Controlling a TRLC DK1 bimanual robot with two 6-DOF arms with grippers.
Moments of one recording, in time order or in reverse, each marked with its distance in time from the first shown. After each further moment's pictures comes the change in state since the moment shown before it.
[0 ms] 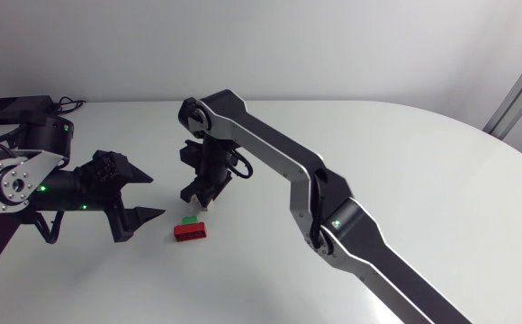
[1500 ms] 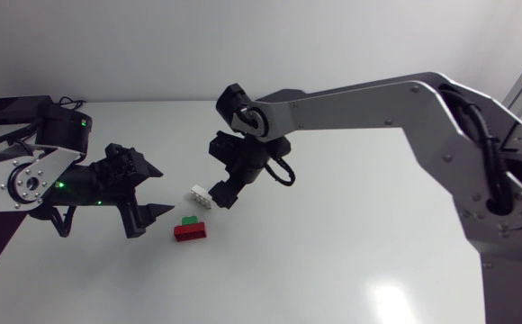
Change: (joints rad) left arm -0.092 0.018 0.022 0.042 -0.096 -0.005; right arm -0.057 -0.719 -1.247 0.755 0.019 -0.074
